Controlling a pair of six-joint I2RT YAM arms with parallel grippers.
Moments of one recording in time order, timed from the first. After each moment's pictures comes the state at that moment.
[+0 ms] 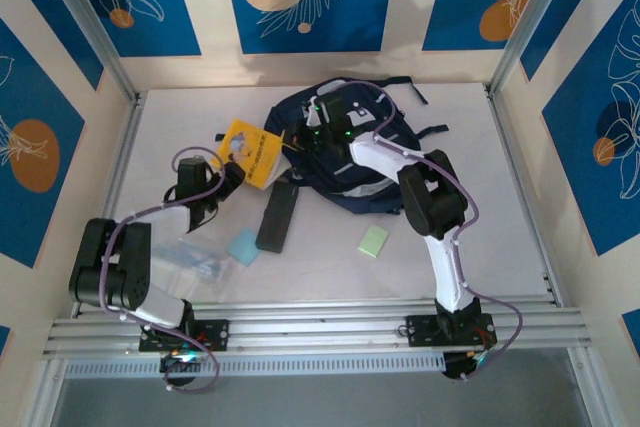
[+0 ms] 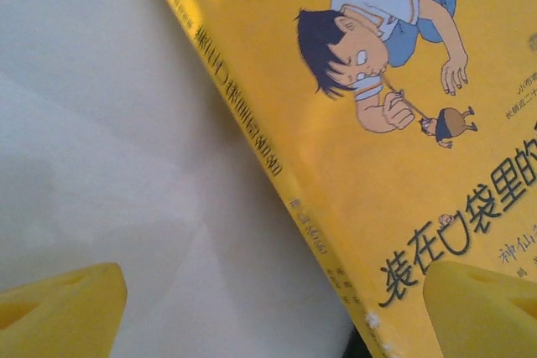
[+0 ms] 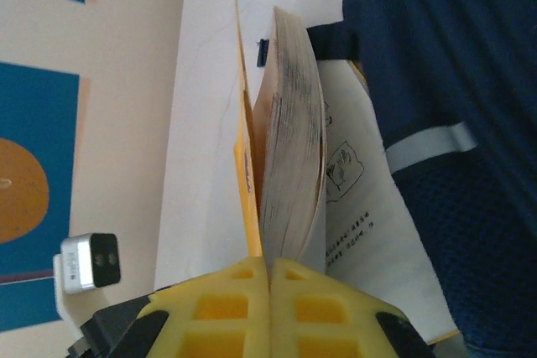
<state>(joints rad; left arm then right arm) -0.12 1.52 0.61 0.23 0.15 -0.87 0.55 2.16 1.64 -0.06 -0.51 0.88</state>
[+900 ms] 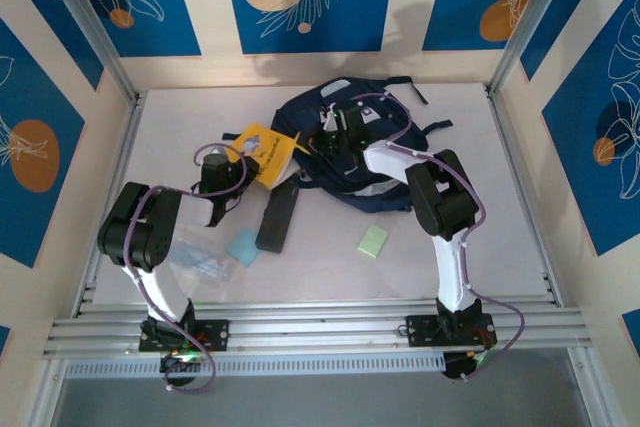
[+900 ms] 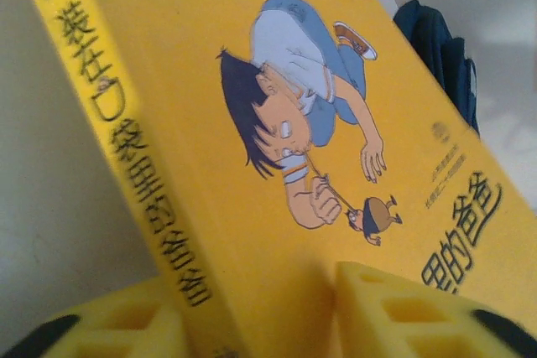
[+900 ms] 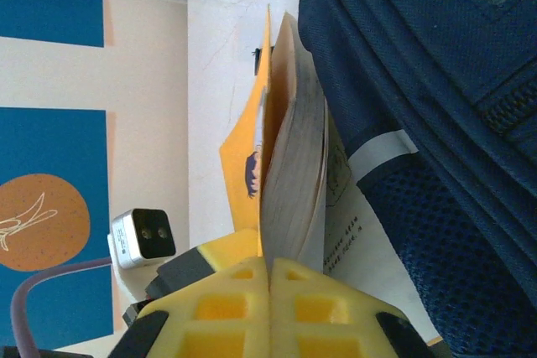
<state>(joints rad) -0.24 1.78 0.67 0.61 0.11 -1.04 0.49 2.11 1.46 0.12 -0.57 1.03</state>
